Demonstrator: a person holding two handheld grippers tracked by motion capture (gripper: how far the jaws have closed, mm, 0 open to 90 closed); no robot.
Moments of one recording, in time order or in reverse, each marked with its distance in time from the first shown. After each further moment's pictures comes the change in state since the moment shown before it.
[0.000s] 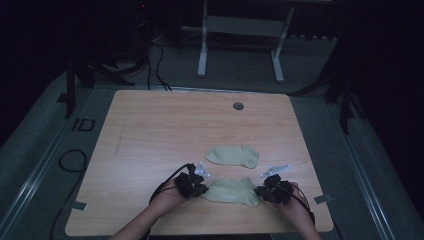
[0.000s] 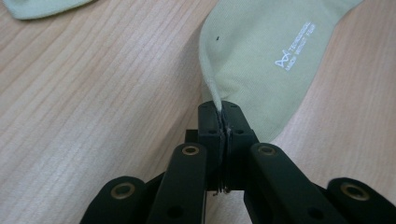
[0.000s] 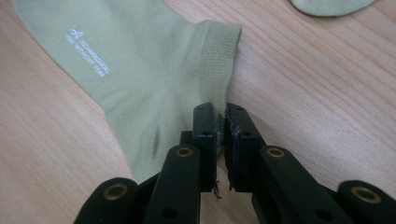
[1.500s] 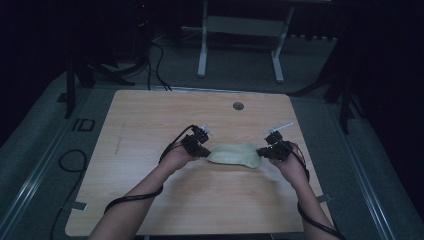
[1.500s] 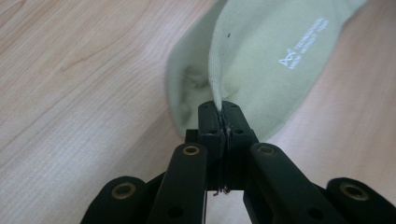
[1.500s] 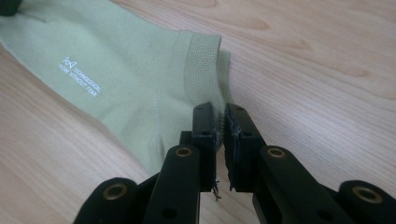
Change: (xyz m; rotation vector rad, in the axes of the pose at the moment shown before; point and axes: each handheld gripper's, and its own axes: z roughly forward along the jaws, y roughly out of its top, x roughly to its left) left arm 0.091 0.079 0.006 0.048 0.057 -0.098; right arm -0.081 0.092 0.003 -0.037 -0.068 0.116
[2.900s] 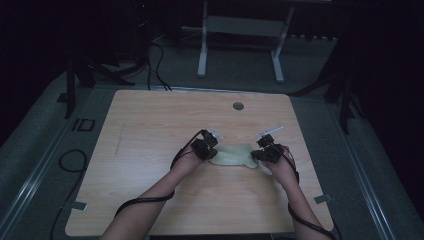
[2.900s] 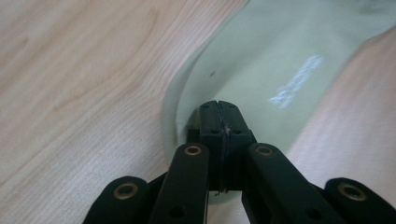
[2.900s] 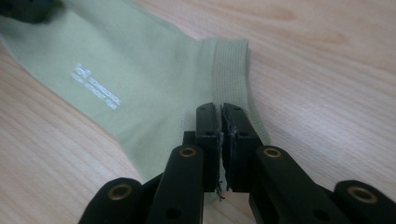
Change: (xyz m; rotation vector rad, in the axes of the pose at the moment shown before) left arm -0.017 0.006 0.034 -0.060 0.135 0.032; right arm 0.007 -0.002 0.036 0.015 -0.007 -0.002
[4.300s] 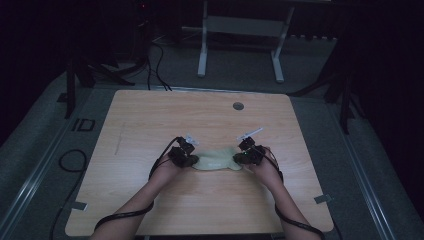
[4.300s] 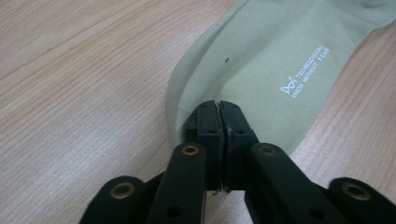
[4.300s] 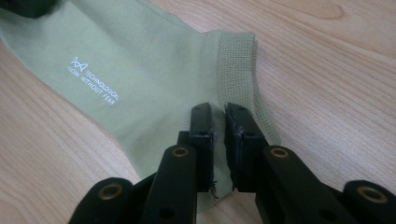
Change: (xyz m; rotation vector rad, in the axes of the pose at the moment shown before) left arm 0.021 -0.062 -0.036 -0.036 -0.030 -0.115; right arm 0.047 0.019 0.022 0.010 0.081 -0.101
